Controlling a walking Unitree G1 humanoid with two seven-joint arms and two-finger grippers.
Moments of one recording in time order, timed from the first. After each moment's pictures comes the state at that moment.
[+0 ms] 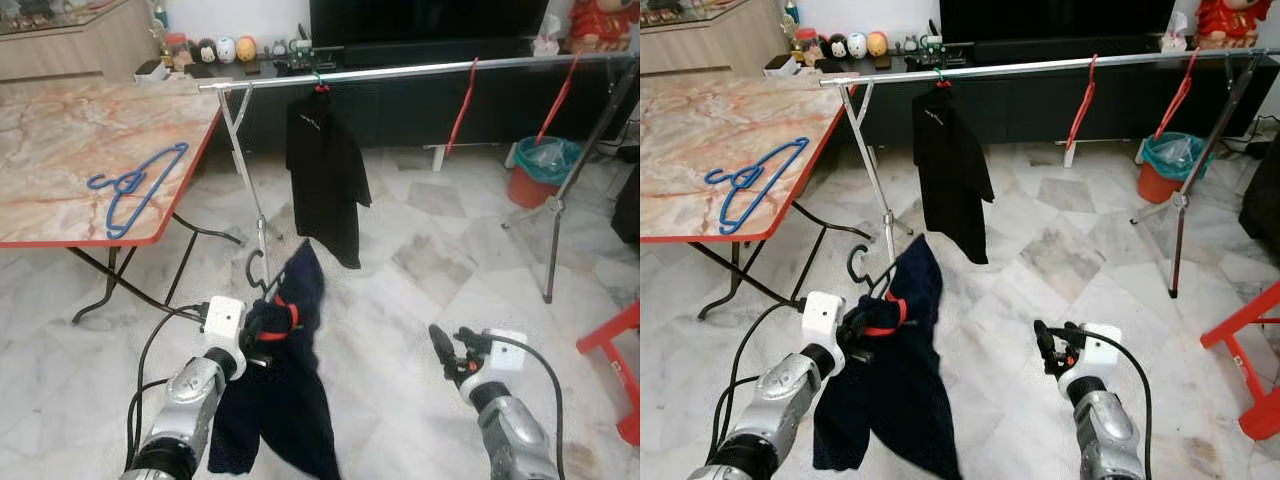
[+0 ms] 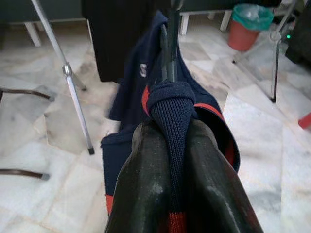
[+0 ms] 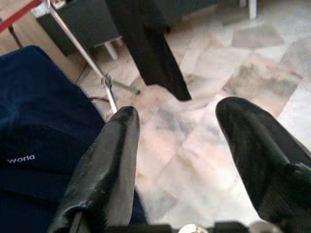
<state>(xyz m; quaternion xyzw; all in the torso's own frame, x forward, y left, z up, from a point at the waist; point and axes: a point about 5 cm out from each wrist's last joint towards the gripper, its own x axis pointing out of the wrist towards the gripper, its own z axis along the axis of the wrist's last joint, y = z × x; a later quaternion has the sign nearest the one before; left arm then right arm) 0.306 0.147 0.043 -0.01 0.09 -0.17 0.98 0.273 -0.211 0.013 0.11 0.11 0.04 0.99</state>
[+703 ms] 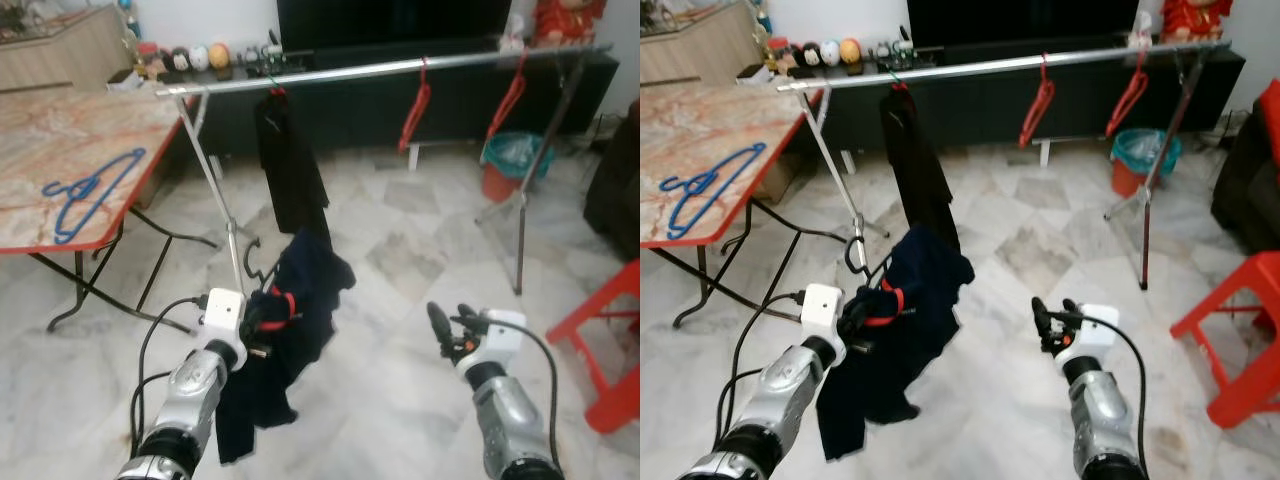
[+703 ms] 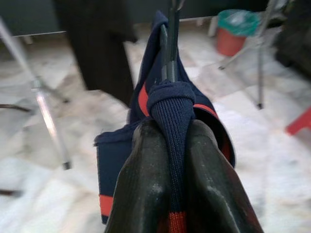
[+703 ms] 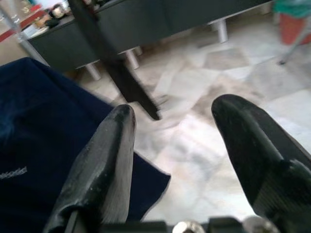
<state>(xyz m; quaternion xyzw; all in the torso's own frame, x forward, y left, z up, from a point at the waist) 0.311 0.138 0.044 -0.02 0.08 -0.17 0.98 0.280 -0.218 0.021 0.10 0.08 0.03 0.99</state>
